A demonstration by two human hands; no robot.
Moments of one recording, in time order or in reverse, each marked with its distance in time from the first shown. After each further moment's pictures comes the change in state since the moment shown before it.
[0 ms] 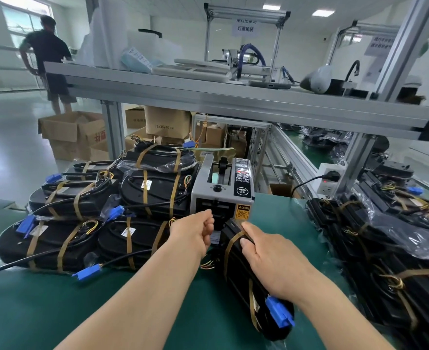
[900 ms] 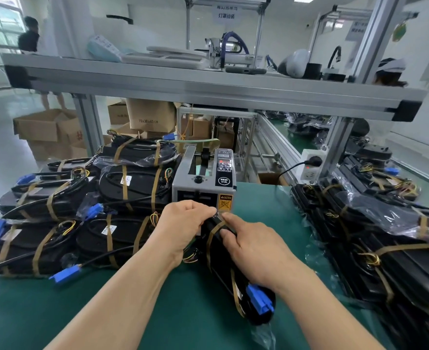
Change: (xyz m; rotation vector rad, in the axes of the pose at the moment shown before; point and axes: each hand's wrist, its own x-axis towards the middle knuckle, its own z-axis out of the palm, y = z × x) left_hand -0.056 -0.005 -0.005 0.410 -0.254 0.509; right_hand 0.000 0.002 0.005 0.015 0.062 0.007
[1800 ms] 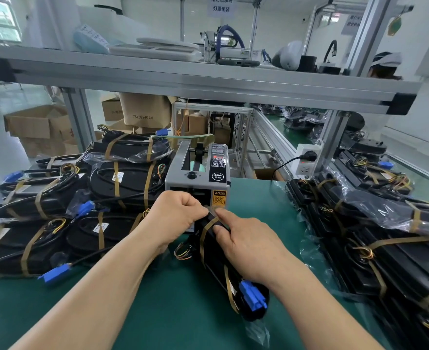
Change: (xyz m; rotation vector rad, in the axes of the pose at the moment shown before) left_hand 0.021 -0.003 -0.010 0.302 -0.066 0.102; right_hand 0.000 0.002 0.001 0.016 0.013 -0.020
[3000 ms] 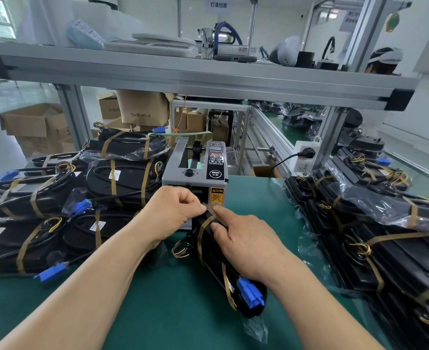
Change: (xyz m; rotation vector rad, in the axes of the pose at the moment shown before) left_hand 0.006 -0.002 -0.007 0.092 -0.053 0.082; right_hand 0.000 -0.001 0.000 0.004 -0.002 0.013
